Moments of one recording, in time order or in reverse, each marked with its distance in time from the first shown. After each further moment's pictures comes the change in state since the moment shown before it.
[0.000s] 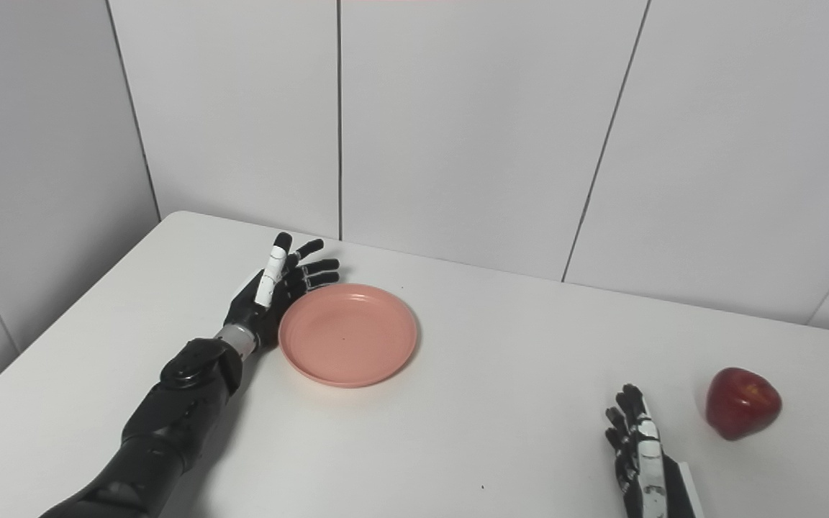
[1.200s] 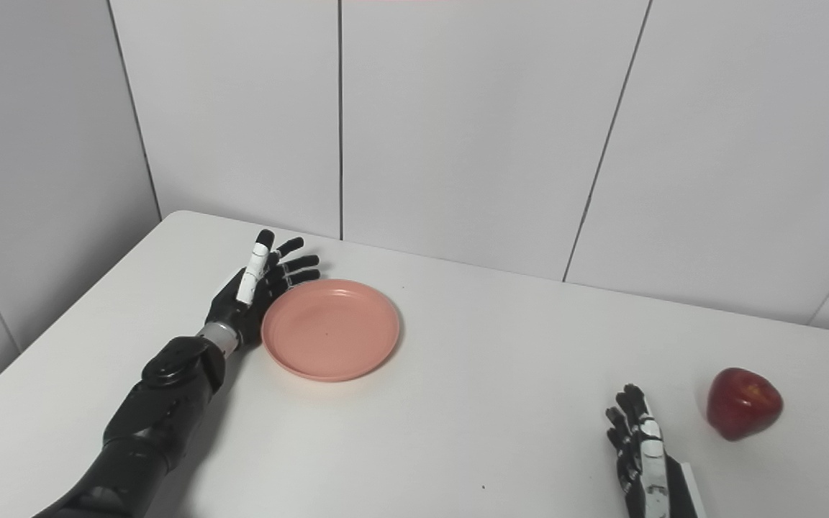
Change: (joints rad) left arm 0.025 0.031 0.023 -0.047 -0.013 0.053 0.024; right arm 0.000 -0.002 -0.007 0.001 0.004 0.000 0.002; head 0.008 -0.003
